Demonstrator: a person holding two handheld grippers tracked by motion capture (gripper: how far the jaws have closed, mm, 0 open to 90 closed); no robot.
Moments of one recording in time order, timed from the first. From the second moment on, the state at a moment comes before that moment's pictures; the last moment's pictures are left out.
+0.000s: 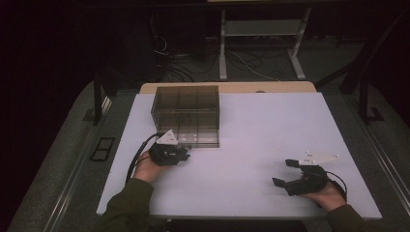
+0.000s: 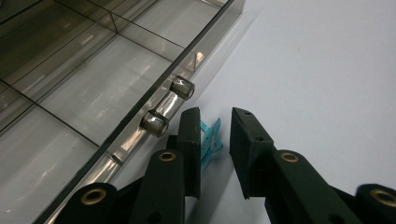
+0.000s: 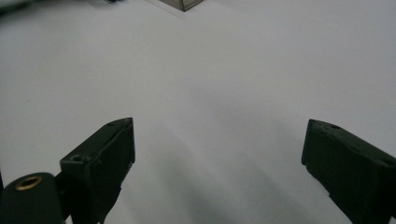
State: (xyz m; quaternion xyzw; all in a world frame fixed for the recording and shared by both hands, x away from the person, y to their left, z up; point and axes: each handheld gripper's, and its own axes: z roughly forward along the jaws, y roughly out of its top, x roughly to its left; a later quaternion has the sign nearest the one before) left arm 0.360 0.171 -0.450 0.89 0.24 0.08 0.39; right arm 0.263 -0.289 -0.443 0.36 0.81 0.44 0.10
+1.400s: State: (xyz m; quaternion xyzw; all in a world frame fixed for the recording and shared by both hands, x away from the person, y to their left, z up) left arm 0.356 0.172 -0.440 0.88 0.25 0.07 0.41; right arm 0.263 -0.288 -0.444 0.36 0.82 0.44 0.10
